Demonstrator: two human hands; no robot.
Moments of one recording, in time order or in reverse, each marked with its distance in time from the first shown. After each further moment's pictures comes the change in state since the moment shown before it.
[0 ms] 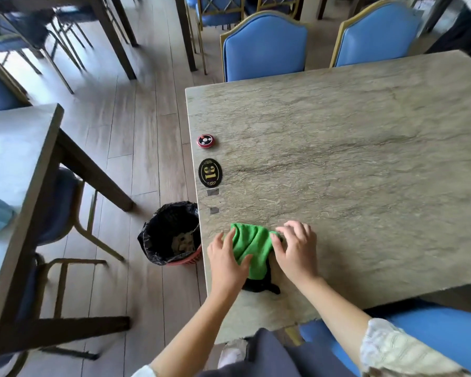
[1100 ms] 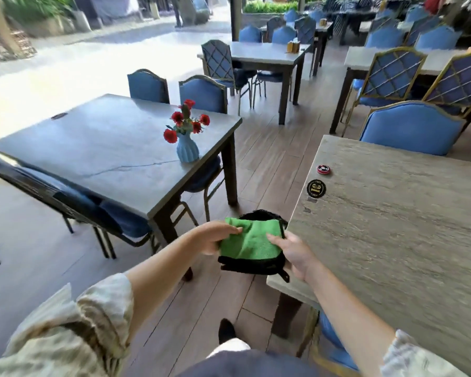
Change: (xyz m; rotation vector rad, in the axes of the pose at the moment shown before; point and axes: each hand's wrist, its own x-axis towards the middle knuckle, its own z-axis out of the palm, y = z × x) left_hand -0.192 -0.021 -0.187 -0.965 -0.090 -0.655; right_hand -0.090 -0.173 -0.101 1.118 -1.113 0.383
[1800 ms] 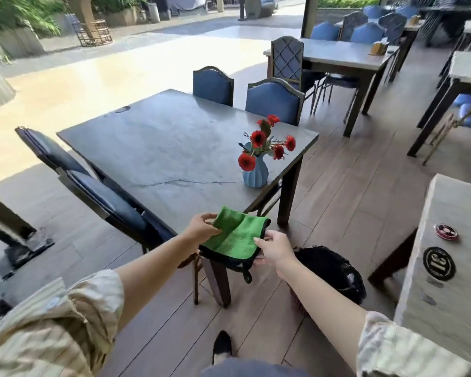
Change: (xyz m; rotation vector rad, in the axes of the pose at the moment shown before) left_hand 0.079 0.086 -0.292 0.160 0.567 0.329; right_hand 0.238 -0.031 0.244 -0.271 -0.055 0.026
